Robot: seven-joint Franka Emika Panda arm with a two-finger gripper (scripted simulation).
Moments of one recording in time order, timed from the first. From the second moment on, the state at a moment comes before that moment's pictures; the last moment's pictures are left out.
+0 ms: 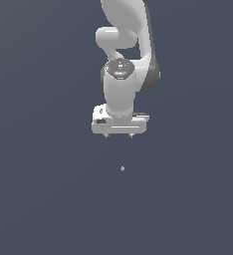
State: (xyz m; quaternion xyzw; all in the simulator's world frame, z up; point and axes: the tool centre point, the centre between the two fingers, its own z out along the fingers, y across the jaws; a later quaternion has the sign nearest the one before) arm -0.001 0.010 0.169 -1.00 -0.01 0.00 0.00
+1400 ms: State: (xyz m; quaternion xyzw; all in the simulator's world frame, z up) arm 0.019 0.027 0.137 -1.00 0.07 0.01 0.01
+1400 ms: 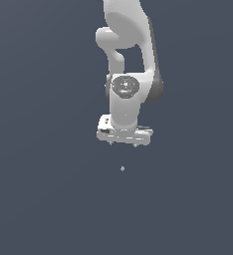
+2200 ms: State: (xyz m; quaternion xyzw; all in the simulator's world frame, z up) arm 0.071 0.029 0.069 -0.97 0.22 0.00 0.00
